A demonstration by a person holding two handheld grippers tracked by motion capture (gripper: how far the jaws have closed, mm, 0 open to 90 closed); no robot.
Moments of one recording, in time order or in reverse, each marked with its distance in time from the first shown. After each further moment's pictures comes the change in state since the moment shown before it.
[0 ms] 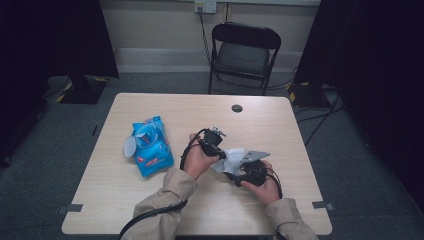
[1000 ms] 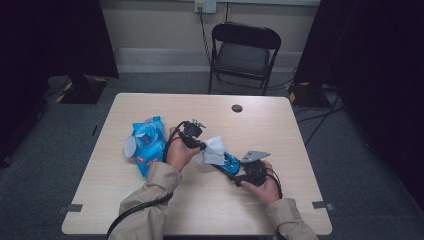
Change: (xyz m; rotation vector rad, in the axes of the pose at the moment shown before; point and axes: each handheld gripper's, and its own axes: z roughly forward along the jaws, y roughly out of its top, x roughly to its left) left arm 0.048 -0.015 -0.034 0.007 0.157 -0.035; right arm 0.000 0.000 0.000 0.000 0.000 0.001
